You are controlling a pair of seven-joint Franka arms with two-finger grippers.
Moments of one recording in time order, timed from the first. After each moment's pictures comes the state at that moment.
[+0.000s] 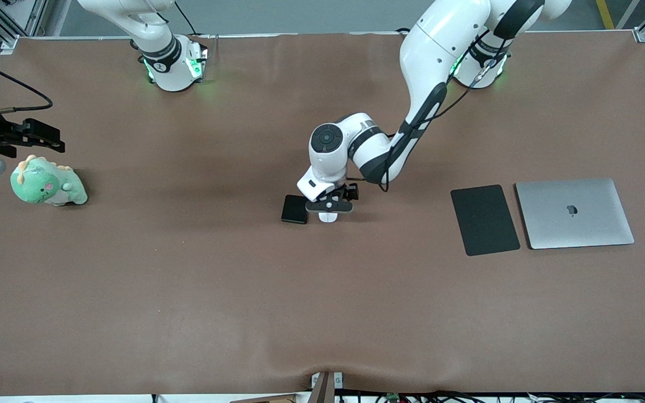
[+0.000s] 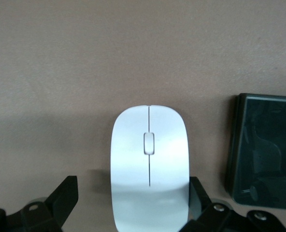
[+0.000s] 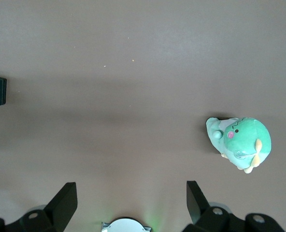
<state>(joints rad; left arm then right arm) -0.68 0.80 -0.19 -1.58 0.29 2.38 -0.93 0.05 0.07 -0.08 -1.51 0.00 1.42 -0.13</state>
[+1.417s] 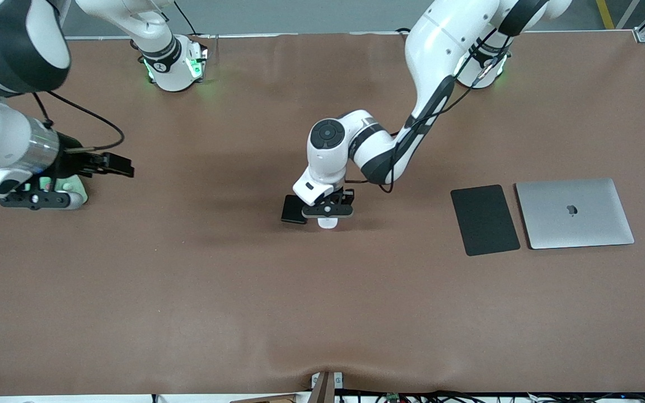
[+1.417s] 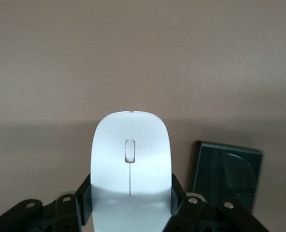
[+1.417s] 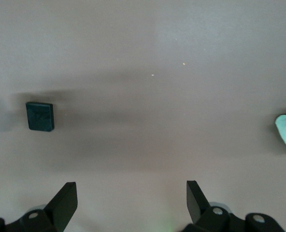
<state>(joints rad) -0.64 0.70 -0.19 -1.50 0.24 2.27 -0.95 0.21 0.19 -0.07 -1.51 0.13 1.53 0.19</state>
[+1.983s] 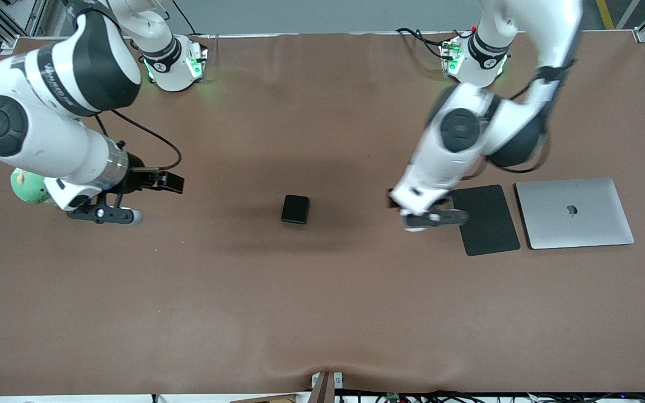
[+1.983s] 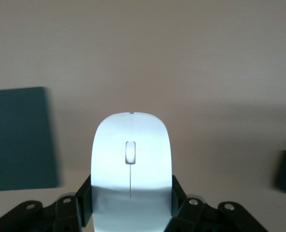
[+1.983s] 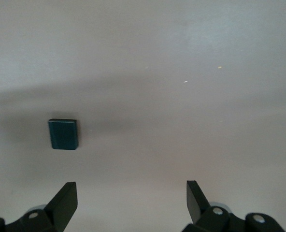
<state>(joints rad) -0.25 0.29 -0.19 -1.79 0.05 2.07 -0.50 0.33 0.27 -0.07 -1.51 0.17 1.64 0.37</state>
